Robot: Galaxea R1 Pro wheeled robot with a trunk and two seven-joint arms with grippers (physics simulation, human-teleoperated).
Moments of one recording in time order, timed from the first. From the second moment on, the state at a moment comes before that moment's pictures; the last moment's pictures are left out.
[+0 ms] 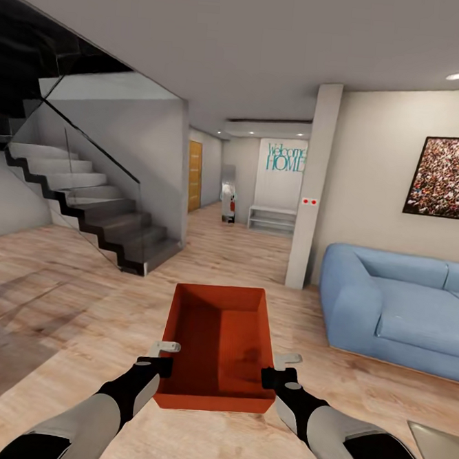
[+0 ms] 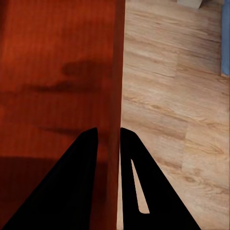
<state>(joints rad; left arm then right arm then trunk) -0.74 -0.11 -0.02 -0.24 0.03 0.14 0.19 -0.83 0.11 0.16 0.02 -0.06 -0.14 -0.13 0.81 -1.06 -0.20</state>
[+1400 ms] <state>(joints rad) -0.74 -0.11 -0.03 -0.23 0.04 0.13 0.19 -0.83 0.11 0.15 0.02 -0.05 -0.13 -0.13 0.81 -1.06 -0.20</state>
